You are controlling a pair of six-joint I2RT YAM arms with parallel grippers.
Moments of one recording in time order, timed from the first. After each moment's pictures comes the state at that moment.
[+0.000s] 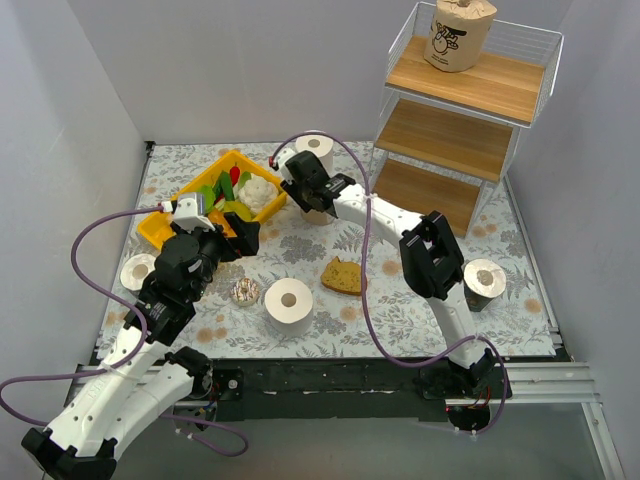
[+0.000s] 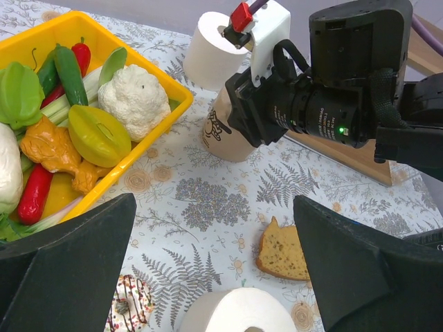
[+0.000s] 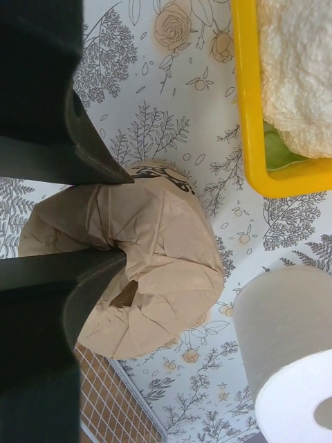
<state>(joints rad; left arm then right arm) -0.51 0.65 0.74 -0.25 -0.27 -0.44 0.79 2.23 1.94 -0.44 0.27 -0.21</state>
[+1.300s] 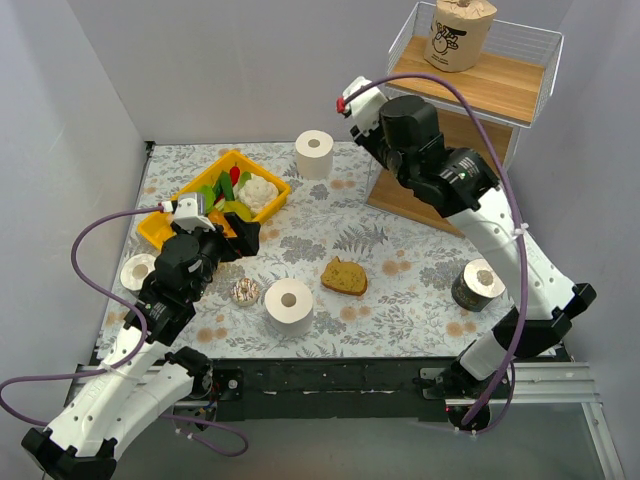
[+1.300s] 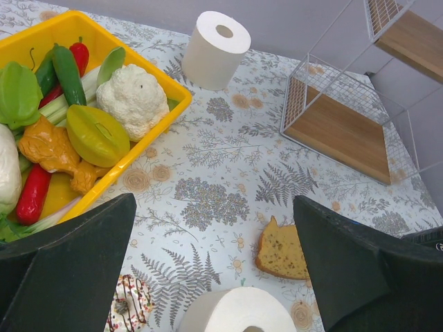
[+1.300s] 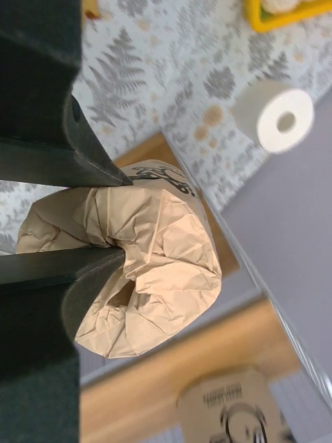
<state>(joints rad) -0.51 0.65 0.74 -0.25 -0.27 -0.44 0.79 1.56 2.00 -0.85 0.46 -0.44</state>
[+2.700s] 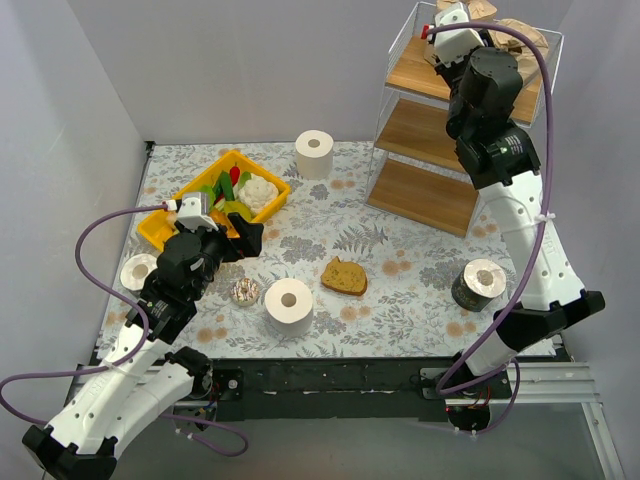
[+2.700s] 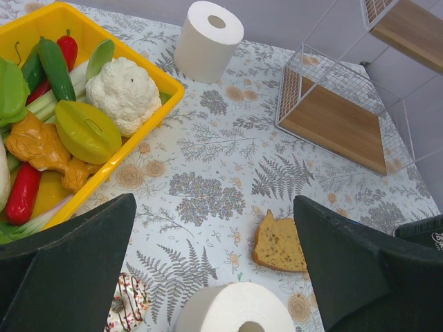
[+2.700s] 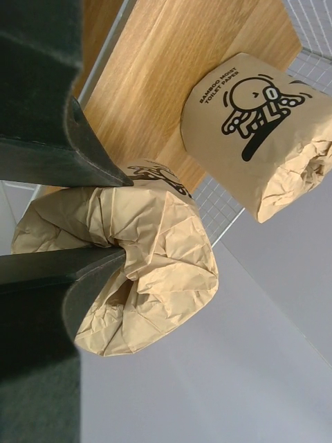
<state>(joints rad) -0.51 0.66 0.74 -0.25 -0.24 -0.44 0.44 1.56 2.06 -0.39 0.66 -0.77</state>
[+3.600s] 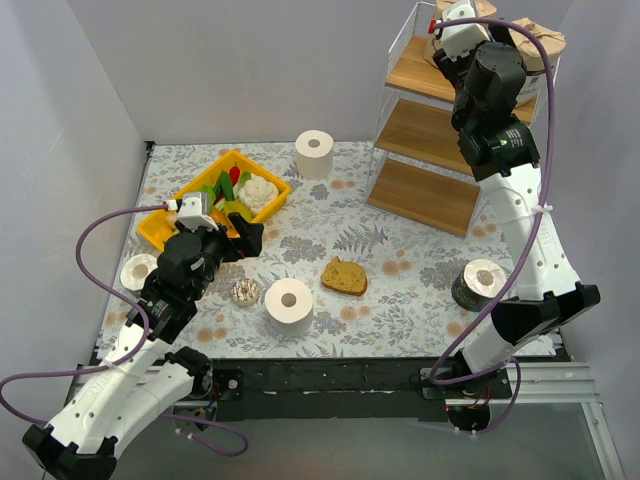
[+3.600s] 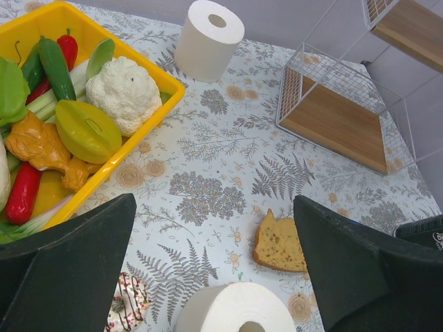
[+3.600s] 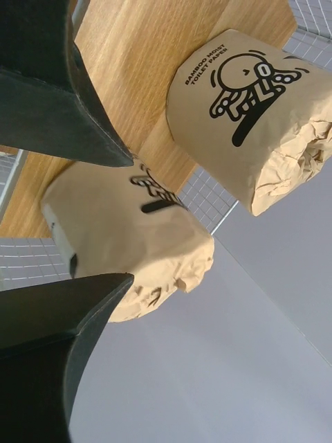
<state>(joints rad) -0.51 0.66 0.74 -0.25 -0.24 -0.44 0.37 1.59 2.06 -0.35 0.60 -0.76</state>
